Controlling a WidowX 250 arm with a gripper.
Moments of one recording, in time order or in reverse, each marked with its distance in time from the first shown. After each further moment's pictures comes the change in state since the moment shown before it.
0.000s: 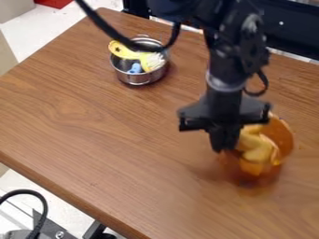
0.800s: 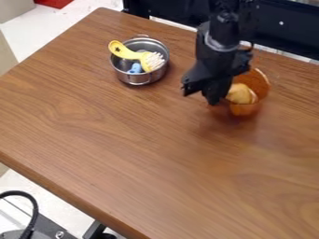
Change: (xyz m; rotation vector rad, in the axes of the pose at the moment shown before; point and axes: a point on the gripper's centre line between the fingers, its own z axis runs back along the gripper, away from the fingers) arm 0.084 -0.003 -0.017 0.037 -0.138 0.375
